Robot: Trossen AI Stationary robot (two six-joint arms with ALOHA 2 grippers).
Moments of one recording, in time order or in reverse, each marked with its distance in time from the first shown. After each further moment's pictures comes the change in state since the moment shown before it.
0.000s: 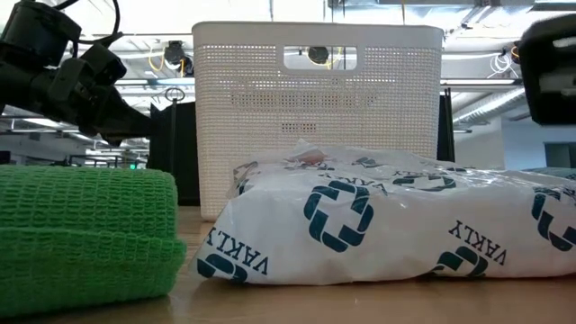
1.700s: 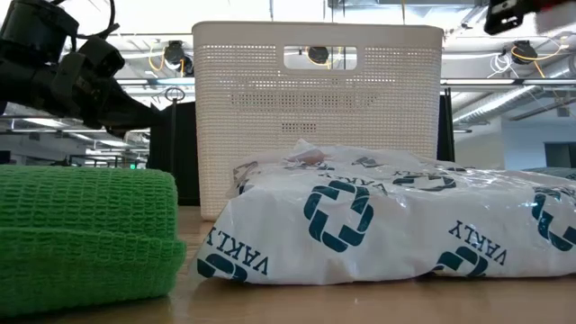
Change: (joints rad) left arm 0.000 0.000 0.000 0.062 -0.010 0.074; right arm -0.251 -1.431 -0.897 0.596 -0.034 -0.238
